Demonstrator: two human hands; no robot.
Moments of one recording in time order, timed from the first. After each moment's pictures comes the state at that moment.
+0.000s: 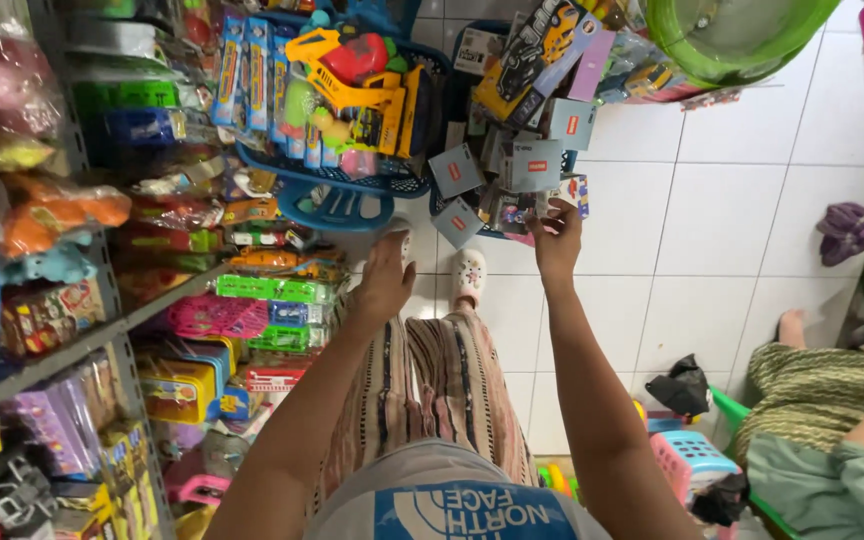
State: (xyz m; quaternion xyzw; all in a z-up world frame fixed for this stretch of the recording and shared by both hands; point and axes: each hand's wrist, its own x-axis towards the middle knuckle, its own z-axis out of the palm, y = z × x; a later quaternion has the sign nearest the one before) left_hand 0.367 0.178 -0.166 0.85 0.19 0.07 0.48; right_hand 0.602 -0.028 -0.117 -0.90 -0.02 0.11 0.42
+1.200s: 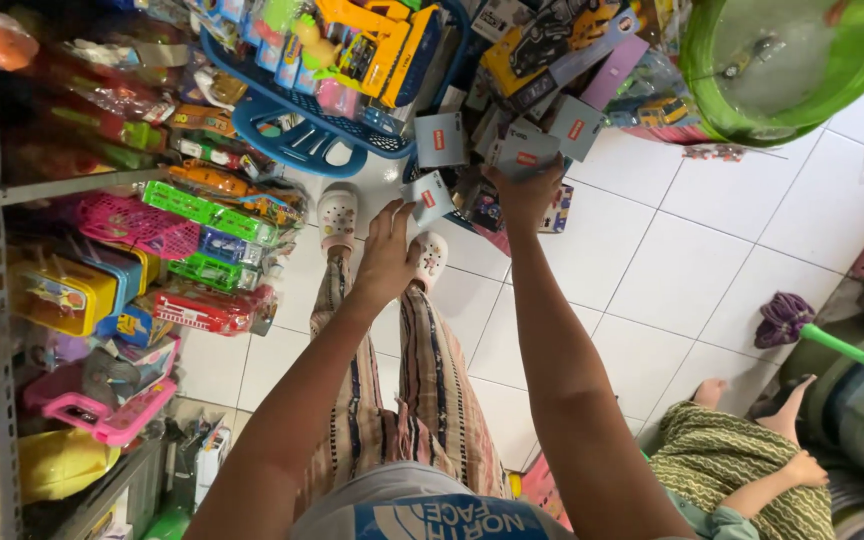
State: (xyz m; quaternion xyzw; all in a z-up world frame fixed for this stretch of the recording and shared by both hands) left_hand 0.423 0.091 -0.143 0.78 0.34 0.09 0.51; right_hand 0.676 0.007 -0.178 -0.95 -0.14 0.08 0.27
